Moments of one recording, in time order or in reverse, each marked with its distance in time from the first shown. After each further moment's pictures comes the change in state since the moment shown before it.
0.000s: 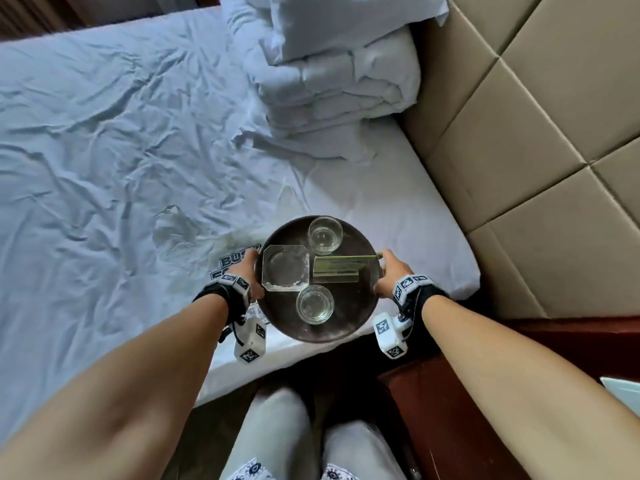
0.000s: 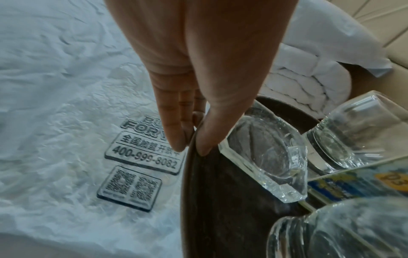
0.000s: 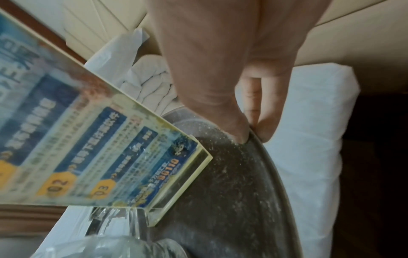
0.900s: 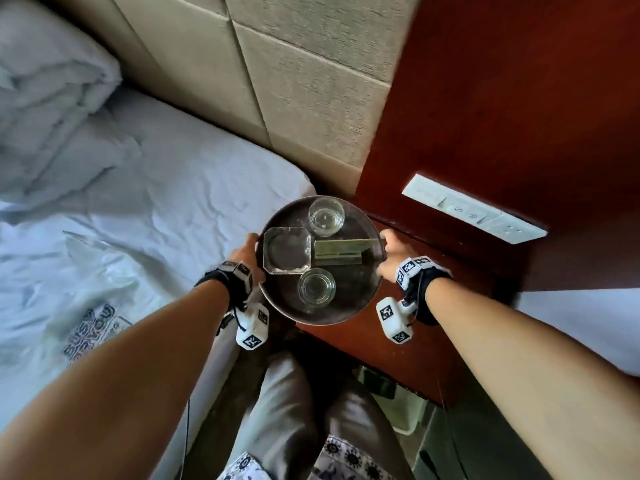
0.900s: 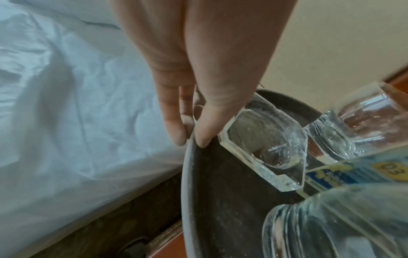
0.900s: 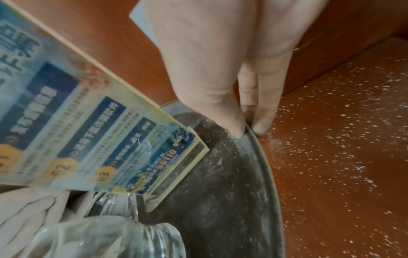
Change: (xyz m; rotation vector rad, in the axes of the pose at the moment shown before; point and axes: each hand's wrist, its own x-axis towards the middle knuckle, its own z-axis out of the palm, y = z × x) left_hand -0.066 0.312 0.249 0.473 -0.205 0.440; right_hand -0.166 0.387 -0.030 0.427 0.227 0.478
